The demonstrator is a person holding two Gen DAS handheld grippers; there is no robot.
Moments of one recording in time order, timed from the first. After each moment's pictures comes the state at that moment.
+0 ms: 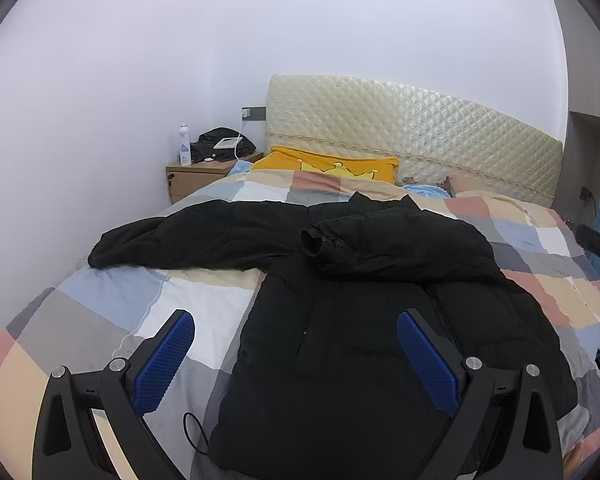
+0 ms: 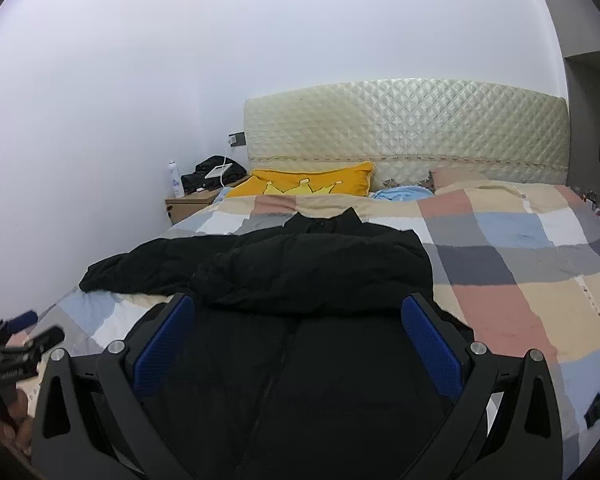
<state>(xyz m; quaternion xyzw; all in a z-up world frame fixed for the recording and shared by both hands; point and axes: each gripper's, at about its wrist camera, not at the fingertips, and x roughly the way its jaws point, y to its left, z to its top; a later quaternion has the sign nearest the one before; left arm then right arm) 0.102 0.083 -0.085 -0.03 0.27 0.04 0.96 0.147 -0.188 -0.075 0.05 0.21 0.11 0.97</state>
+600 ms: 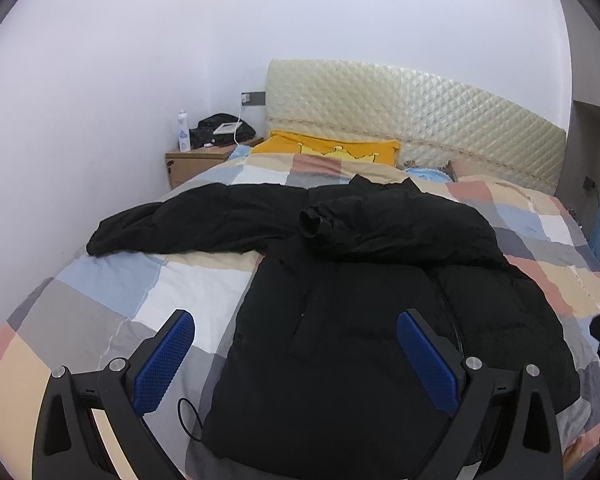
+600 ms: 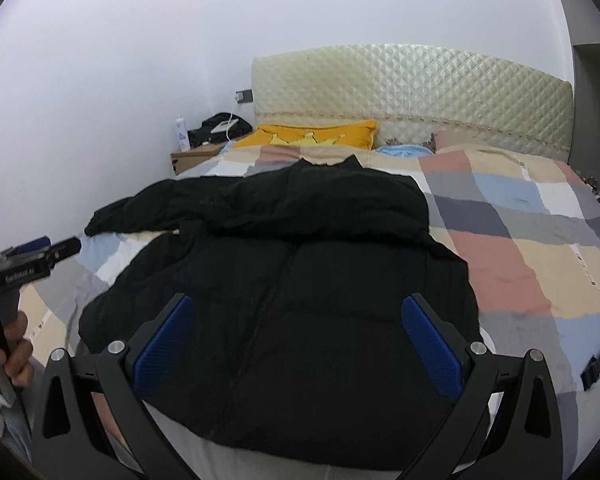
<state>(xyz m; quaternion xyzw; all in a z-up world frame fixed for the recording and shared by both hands) 0.109 0.075 -0.096 -0.03 0.30 0.04 0.95 0.093 -0.193 -0.124 0.02 0.28 0.12 0.95</state>
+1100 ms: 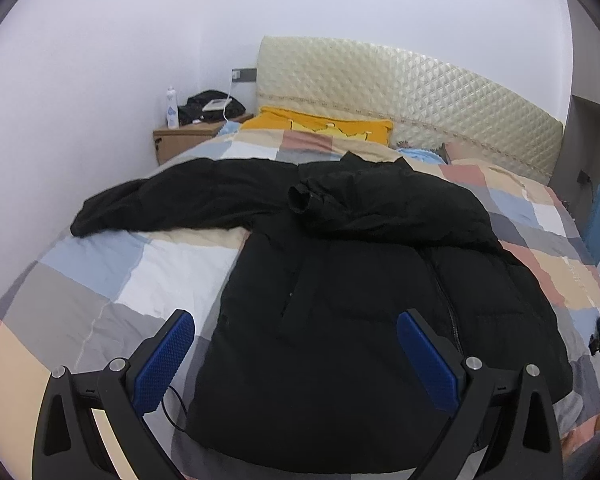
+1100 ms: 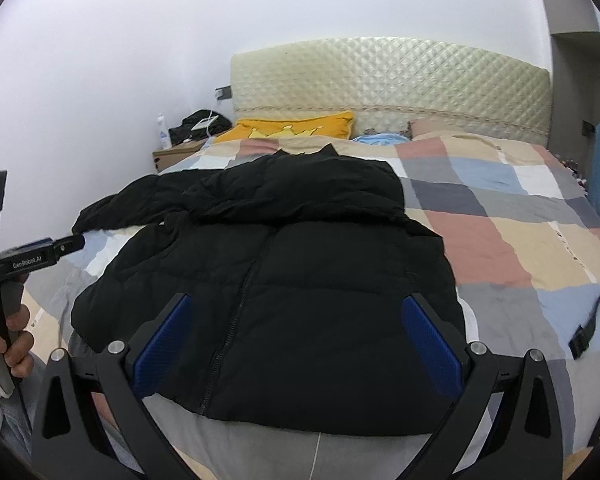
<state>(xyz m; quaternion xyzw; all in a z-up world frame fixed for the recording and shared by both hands) 0.122 0.078 -0.113 -0.05 0.34 0.02 0.94 0.065 -0.207 -0.129 0.03 0.28 0.08 0.95</state>
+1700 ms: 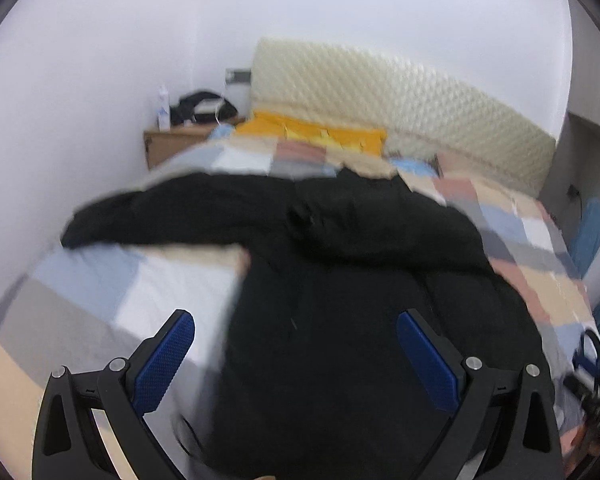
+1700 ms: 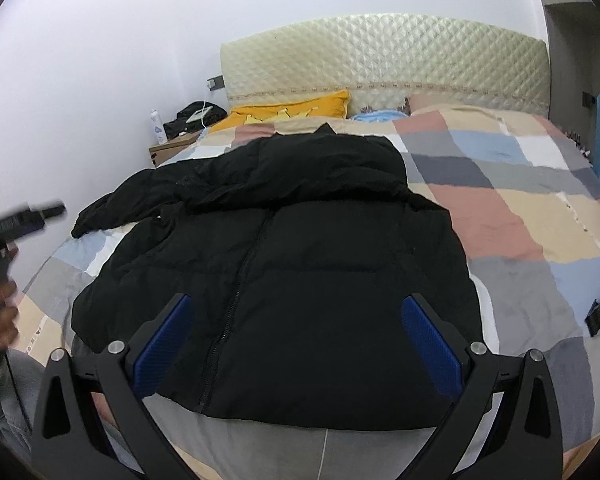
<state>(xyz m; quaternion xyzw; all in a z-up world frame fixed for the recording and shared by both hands) 0.149 0.117 -0.074 -0.07 0.33 0.00 0.94 0.085 -0.212 -0.150 0.06 0.32 0.08 0.94</state>
